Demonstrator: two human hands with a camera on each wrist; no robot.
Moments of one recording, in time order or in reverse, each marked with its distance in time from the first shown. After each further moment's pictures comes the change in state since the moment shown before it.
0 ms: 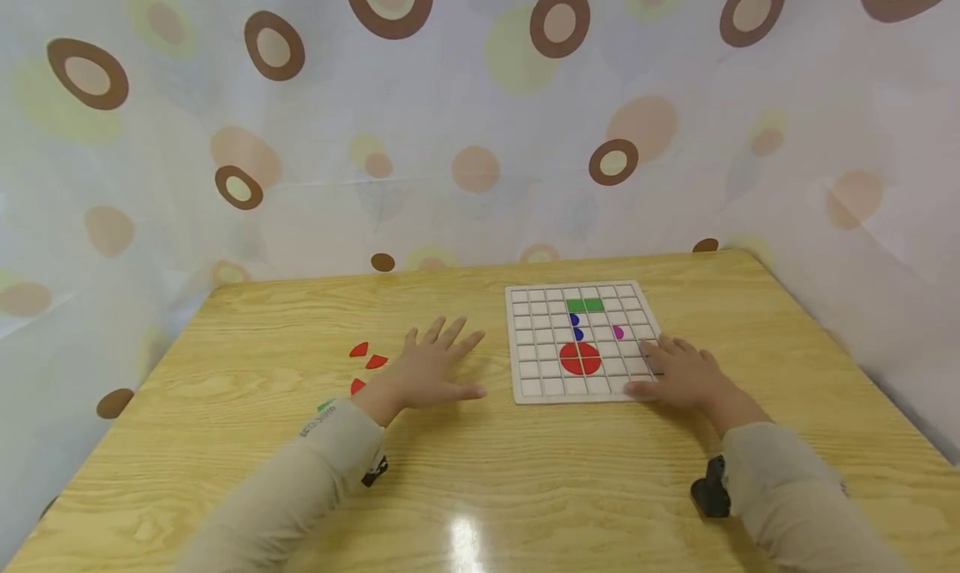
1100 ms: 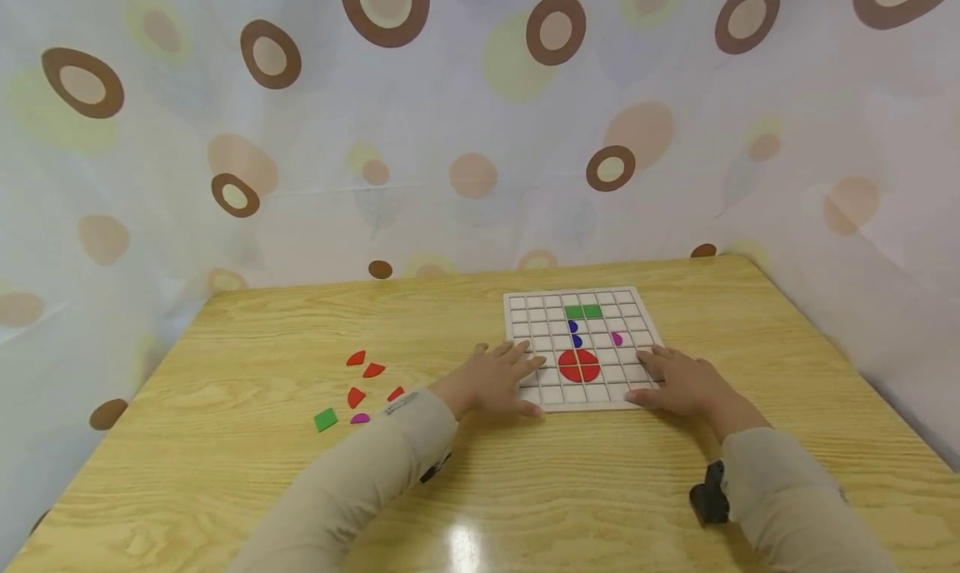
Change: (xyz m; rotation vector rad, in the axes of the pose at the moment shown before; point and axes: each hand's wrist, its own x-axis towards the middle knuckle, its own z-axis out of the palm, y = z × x) left_hand 0.055 0.058 0.013 0.087 -0.188 0.065; right_hand 0.001 0.000 -0.001 0.038 -0.007 -0.012
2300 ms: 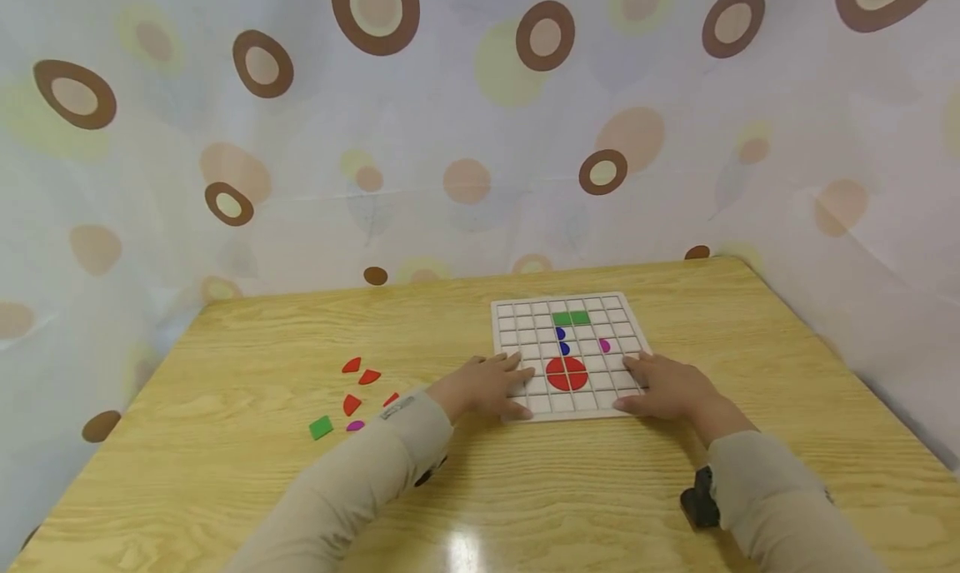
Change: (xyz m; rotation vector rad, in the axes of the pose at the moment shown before) left_hand 0.004 -0.001 0.001 -0.071 -0.110 -0.035; right_hand -0.001 -0.011 0.002 -0.030 0.002 -0.044
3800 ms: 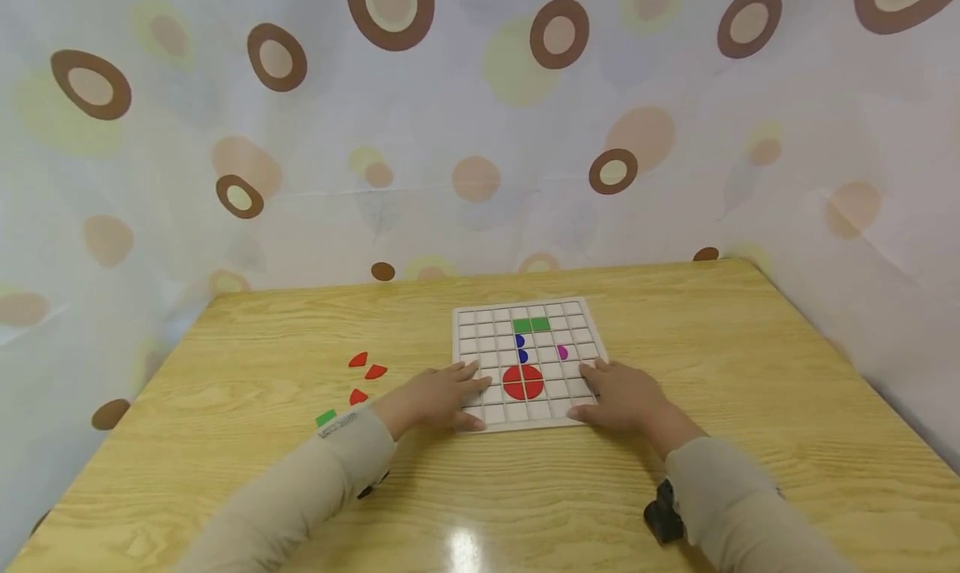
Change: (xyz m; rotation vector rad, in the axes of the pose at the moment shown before) left_hand -0.051 -0.044 0.017 0.000 0.050 -0.007; right_hand 0.018 -0.061 0.015 -0.077 0.035 -0.082
